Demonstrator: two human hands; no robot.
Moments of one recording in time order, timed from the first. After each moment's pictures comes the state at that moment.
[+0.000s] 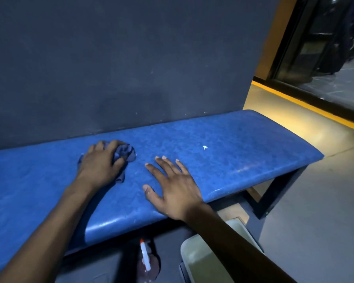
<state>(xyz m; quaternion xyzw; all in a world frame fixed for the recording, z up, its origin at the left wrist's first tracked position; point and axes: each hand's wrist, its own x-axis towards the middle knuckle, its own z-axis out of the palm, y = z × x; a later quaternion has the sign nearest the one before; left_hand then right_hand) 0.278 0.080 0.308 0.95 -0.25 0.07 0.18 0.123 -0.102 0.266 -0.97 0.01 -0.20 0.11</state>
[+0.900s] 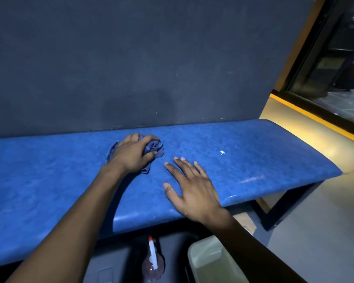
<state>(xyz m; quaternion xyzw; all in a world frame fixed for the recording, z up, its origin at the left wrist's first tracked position) 0.301 0.057 0.305 0.92 -0.34 0.03 0.21 0.121 -0.100 0.269 -0.98 0.02 -0.19 0.09</state>
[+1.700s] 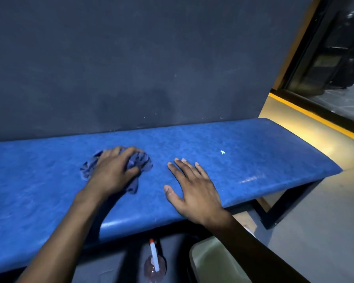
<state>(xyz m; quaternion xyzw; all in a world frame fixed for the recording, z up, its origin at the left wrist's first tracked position) 0.269 0.113 0.298 0.93 -0.29 0.07 0.23 0.123 -0.095 0.269 -0.97 0.03 -0.21 0.09</state>
